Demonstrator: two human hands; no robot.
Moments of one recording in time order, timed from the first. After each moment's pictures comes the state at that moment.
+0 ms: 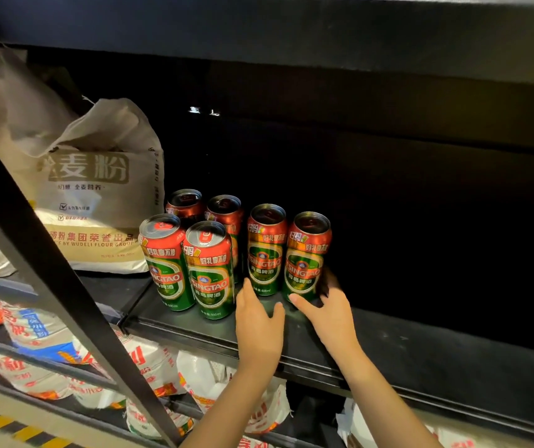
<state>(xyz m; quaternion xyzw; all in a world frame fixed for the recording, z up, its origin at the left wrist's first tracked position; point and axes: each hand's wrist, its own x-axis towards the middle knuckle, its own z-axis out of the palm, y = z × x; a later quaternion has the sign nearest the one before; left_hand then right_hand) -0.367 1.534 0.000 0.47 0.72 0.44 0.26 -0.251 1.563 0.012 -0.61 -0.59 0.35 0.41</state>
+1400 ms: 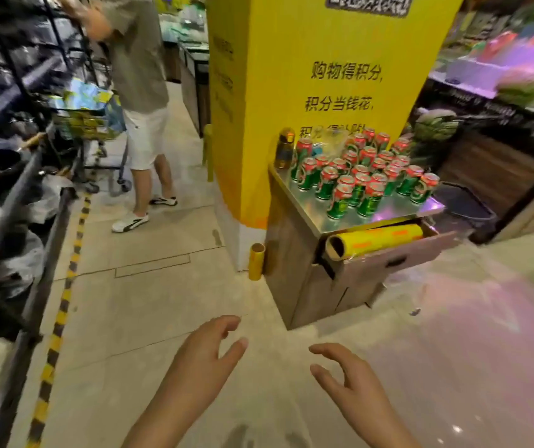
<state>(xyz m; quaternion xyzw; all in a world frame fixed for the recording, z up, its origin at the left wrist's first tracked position) -0.270 0.790 0.039 0.88 -0.21 -0.13 0.40 -0.390 0.590 0.016 -0.90 0.19 -0.03 0.40</state>
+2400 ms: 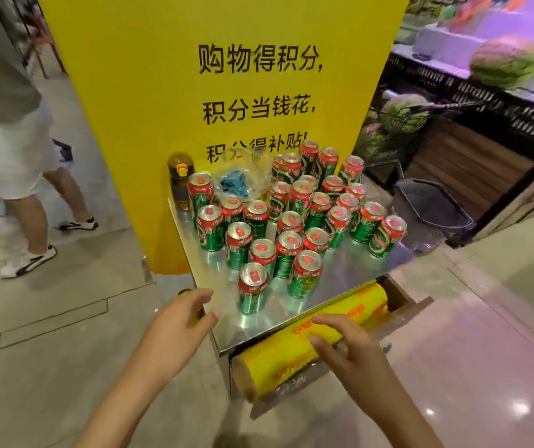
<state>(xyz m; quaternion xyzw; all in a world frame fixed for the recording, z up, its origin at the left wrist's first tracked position) 0.021 0.373 0.030 0.88 -0.24 -0.15 0.38 -0.148 0.166 0.027 -0.88 0.21 -0.10 0.42</state>
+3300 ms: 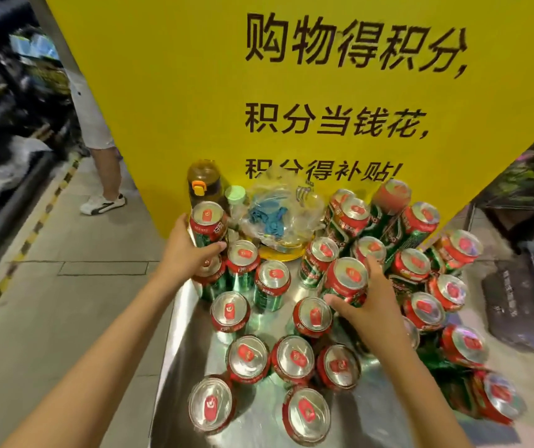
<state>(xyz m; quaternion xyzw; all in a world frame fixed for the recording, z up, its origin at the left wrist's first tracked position) 0.269 0.205 -0.008 0.86 0.04 -0.04 0.50 0.142 -0.065 -0.005 -0.89 0.13 -0.06 0.43</state>
